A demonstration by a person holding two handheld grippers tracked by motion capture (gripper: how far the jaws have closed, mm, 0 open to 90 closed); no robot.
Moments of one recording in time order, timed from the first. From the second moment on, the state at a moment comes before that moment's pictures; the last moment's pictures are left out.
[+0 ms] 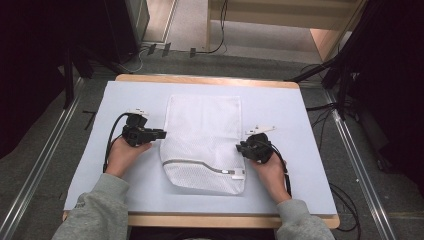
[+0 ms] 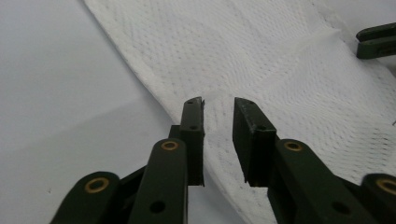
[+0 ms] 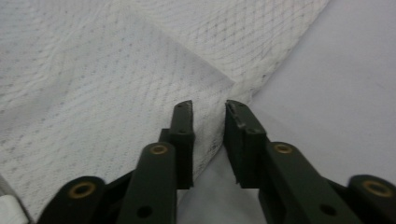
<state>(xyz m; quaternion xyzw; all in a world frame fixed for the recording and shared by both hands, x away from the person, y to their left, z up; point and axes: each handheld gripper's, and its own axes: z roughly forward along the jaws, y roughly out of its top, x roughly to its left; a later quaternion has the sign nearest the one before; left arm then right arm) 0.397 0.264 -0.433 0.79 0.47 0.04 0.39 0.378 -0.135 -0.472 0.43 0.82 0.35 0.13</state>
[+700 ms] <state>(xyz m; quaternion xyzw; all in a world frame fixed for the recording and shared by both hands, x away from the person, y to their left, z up) 0.386 0.262 -0.429 0.80 0.46 0.03 0.40 0.395 -0.169 -0.469 0.47 0.81 0.34 0.12</state>
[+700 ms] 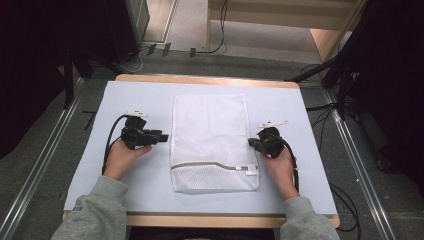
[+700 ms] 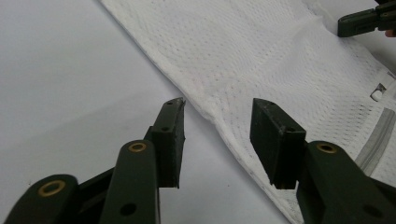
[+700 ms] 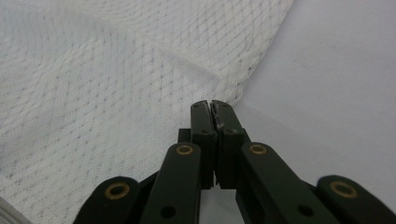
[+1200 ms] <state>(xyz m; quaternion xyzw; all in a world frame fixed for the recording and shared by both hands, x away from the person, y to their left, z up) 0.377 0.248 -0.422 0.81 0.43 0.02 0.40 0.366 -0.181 -0.451 0.45 0.80 0.39 0.11</state>
